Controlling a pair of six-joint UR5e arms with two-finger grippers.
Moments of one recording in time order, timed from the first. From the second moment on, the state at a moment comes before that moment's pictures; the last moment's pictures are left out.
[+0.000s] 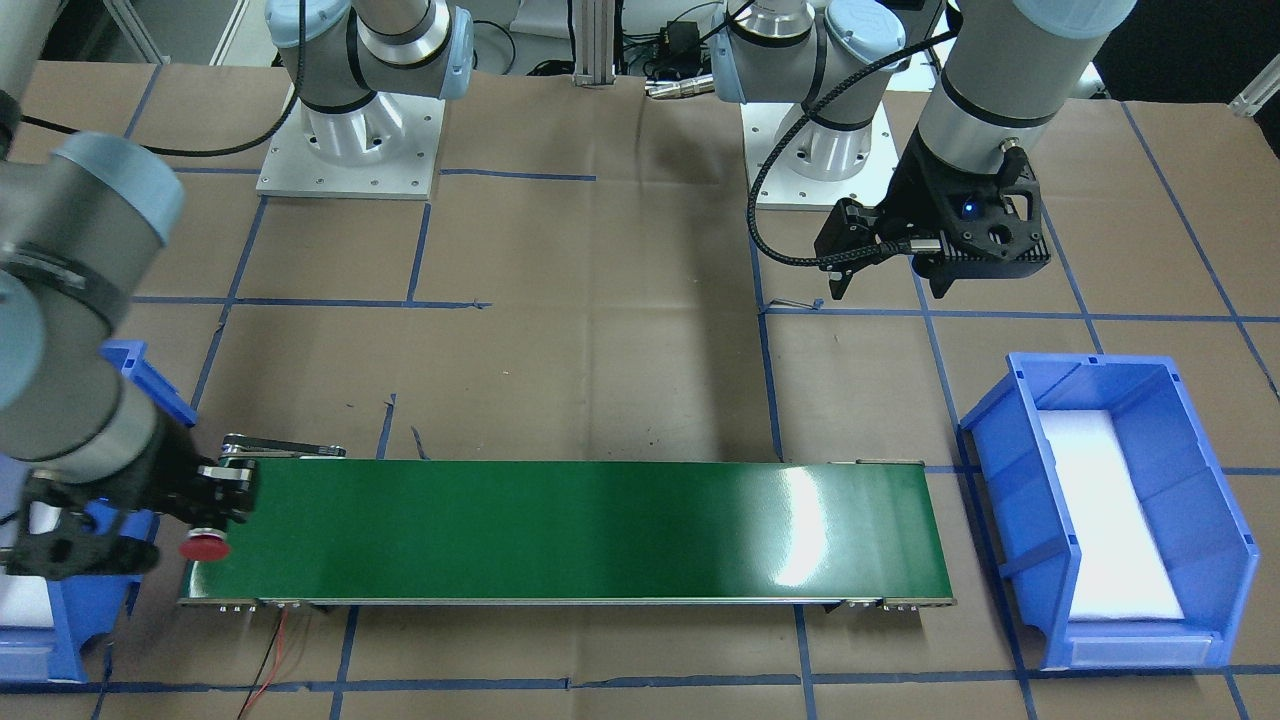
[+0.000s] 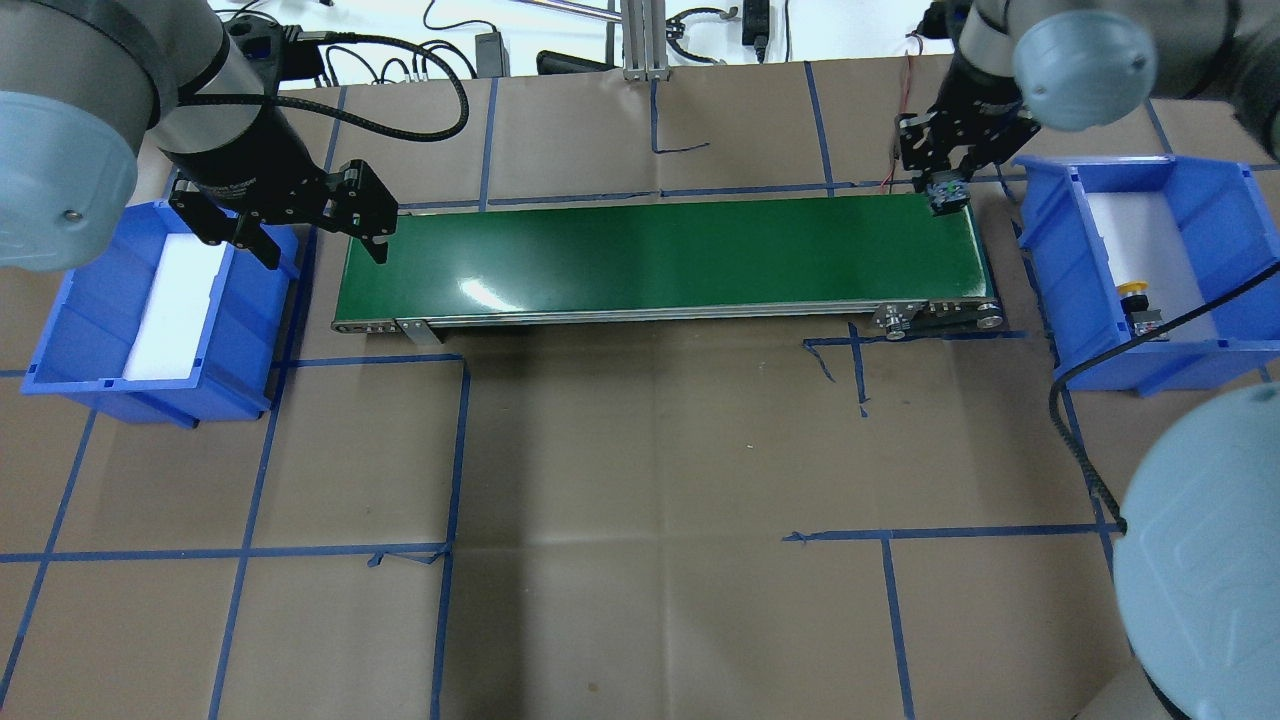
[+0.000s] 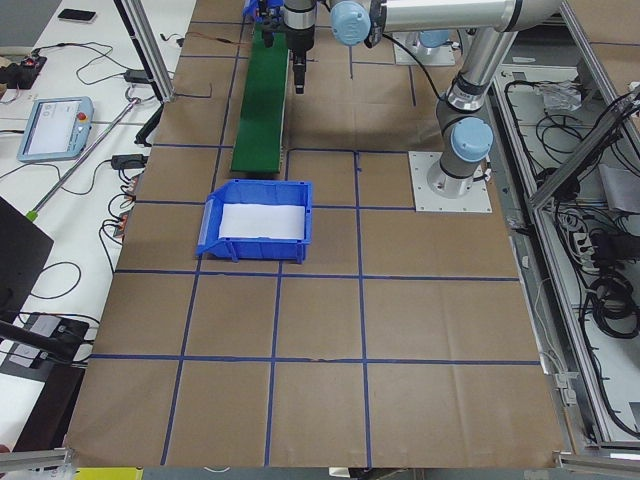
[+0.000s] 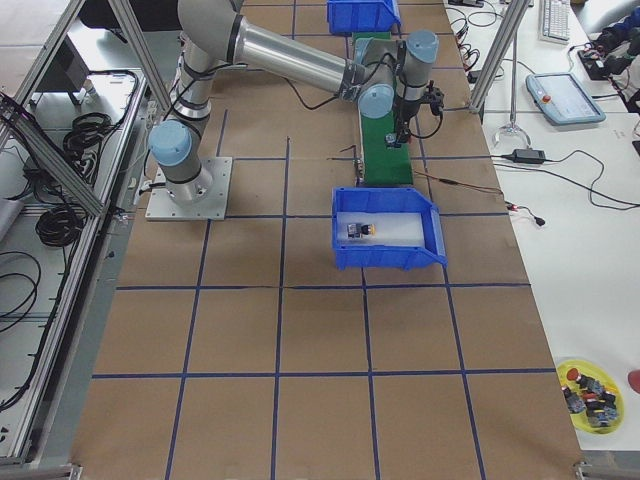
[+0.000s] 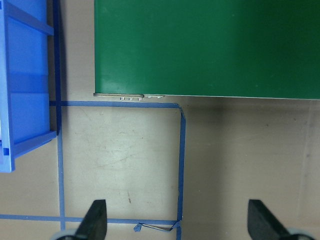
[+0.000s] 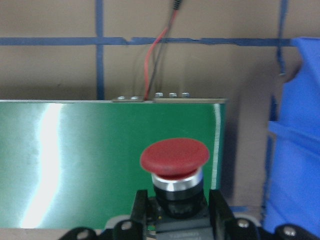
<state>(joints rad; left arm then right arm) -1.53 -1.57 -1.63 -1.49 1.59 0.02 1.40 -1.16 1.38 -1.79 -1.58 -0.19</state>
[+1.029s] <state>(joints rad) -1.53 -1.57 -1.63 -1.49 1.59 0.02 1.05 -1.07 1.41 -1.97 -1.53 -0.58</state>
